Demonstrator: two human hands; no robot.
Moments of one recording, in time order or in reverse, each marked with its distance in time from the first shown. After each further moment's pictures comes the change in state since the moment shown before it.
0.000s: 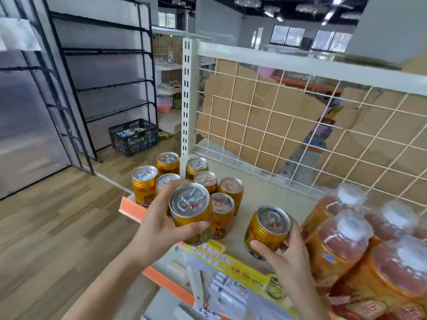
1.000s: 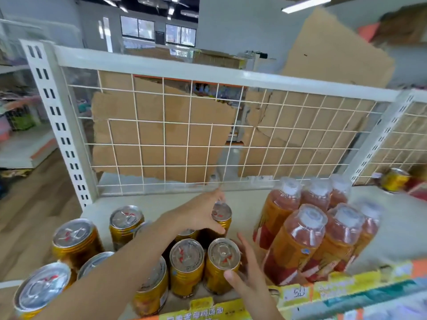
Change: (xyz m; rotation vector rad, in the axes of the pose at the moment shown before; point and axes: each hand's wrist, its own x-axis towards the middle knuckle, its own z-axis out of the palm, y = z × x) left_hand 0.190 -0.060 0.117 0.470 -1.090 0.246; right_hand -0.002 0.009 0.059 -0.024 0.310 0.252
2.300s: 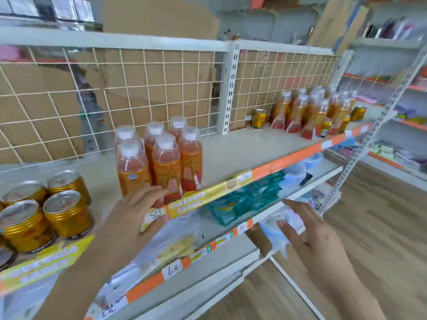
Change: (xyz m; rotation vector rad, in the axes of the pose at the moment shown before) left_hand -0.079 0.182 0.158 0.282 0.306 0.373; right_hand -0.270 -0.031 -0.276 -0.901 0.684 -0.093
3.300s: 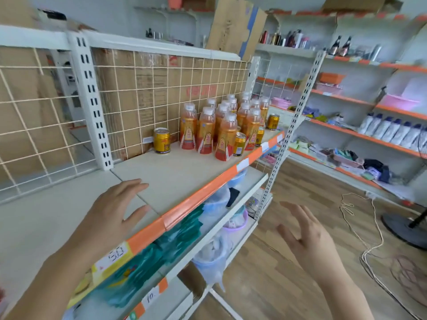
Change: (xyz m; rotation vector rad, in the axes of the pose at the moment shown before) left_hand 0.310 0.101 0.189 -0.134 -0.054 0.067; right_hand 0.147 0.262 -0.100 -0.230 0.177 0.188
